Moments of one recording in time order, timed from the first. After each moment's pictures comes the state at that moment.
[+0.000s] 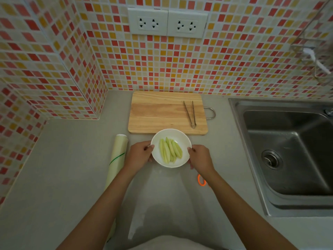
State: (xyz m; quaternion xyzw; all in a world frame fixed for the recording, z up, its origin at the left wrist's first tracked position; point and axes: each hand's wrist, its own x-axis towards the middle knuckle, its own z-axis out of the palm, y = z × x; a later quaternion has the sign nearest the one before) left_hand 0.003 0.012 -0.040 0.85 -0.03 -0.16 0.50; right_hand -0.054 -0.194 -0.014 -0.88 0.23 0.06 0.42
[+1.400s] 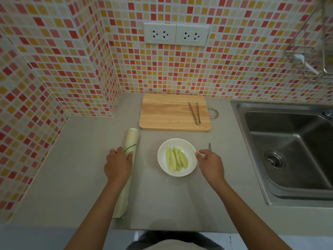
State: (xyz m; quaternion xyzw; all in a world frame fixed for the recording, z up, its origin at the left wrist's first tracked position) left_hand -0.064 0.091 -0.038 0.98 0.12 -0.03 0.17; right_hand -0.120 -0.184 -0.015 -0.87 0.29 -0.01 0.39
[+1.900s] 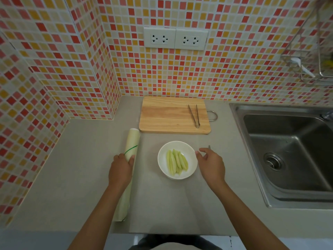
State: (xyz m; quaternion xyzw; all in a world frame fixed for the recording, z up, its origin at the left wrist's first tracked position) left_hand -0.065 0.090 -0.045 0.96 0.11 -0.06 0.24; right_hand -0.122 -0.177 0.001 -0.88 0.29 -0.07 0.36
